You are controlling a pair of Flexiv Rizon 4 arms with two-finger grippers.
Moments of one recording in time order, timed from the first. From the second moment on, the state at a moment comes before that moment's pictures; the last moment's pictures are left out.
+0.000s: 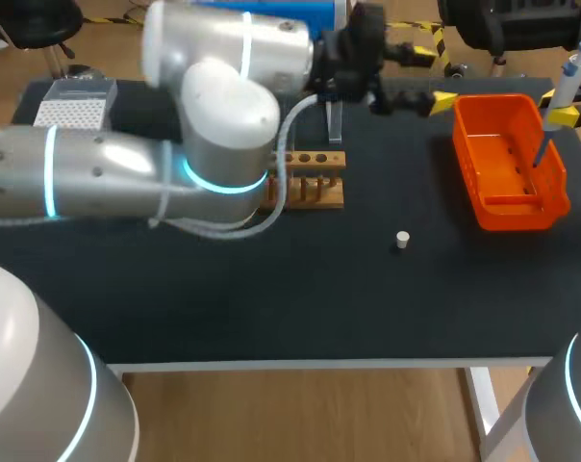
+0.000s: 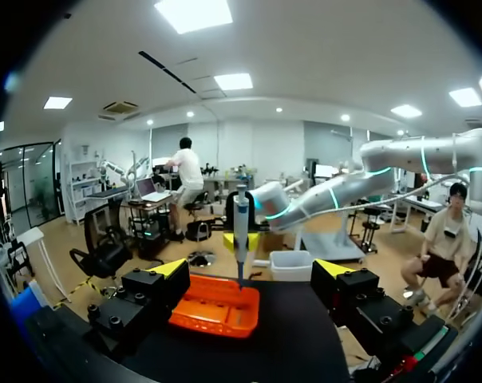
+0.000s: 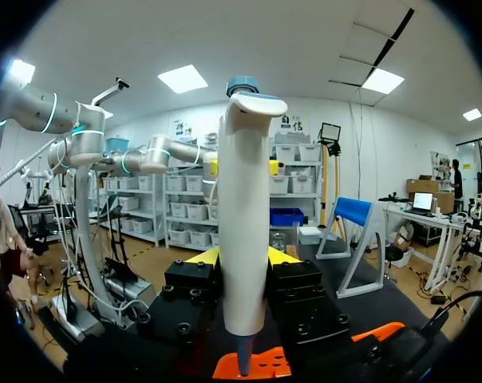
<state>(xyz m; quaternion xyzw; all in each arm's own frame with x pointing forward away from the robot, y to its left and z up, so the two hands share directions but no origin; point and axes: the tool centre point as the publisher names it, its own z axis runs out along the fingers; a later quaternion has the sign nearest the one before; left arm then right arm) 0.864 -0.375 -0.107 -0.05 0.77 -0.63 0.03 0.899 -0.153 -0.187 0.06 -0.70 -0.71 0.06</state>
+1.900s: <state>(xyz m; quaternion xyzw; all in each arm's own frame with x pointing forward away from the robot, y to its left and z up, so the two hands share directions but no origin) 0.810 -0.256 -0.115 -0.05 0.73 -0.68 0.04 0.899 -0.153 -0.187 0.06 -0.70 -0.71 0.06</state>
